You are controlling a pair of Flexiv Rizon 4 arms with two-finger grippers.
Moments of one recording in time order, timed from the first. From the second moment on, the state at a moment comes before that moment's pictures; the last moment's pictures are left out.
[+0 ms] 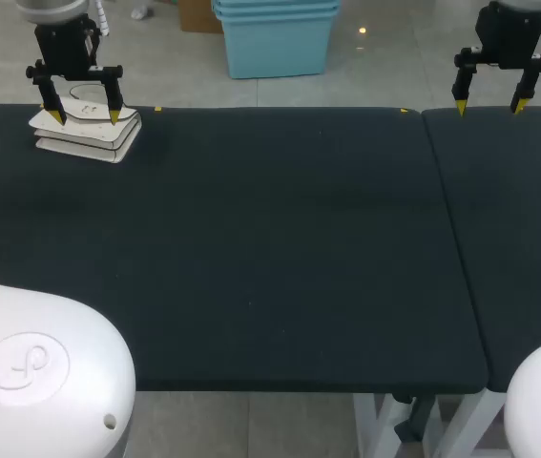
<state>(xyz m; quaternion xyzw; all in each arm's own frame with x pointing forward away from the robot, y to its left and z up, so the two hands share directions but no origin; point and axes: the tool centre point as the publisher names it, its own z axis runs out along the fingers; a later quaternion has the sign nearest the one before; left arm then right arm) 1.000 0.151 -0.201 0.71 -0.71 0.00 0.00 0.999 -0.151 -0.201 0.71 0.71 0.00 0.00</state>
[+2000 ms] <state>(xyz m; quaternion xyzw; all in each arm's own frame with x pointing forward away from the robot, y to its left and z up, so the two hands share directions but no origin) 1.033 0.334 -0.214 0.57 -0.80 0.15 0.14 0.956 -0.098 -0.254 0.19 0.97 0.17 0.01</state>
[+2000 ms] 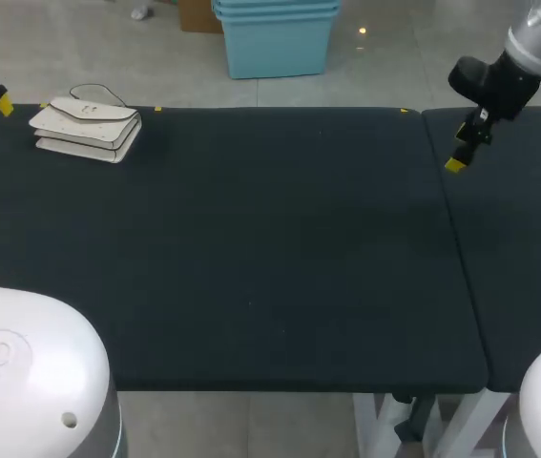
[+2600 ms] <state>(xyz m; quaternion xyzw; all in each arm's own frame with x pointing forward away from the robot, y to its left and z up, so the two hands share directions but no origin) 1.076 0.367 -0.233 0.60 -0.77 0.17 0.12 0.940 -0.072 -0.268 0.12 0.97 0.21 0.05</state>
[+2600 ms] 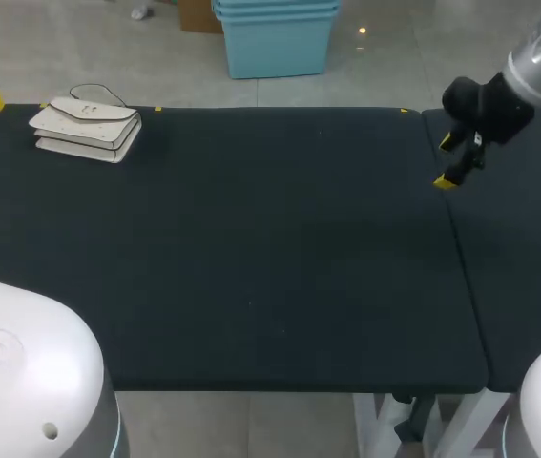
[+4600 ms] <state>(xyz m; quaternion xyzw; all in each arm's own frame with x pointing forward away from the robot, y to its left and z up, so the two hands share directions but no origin) 1.180 0.370 -0.295 0.62 -0.75 0.22 0.02 0.921 -0.045 -0.299 0.08 0.96 0.24 0.06</state>
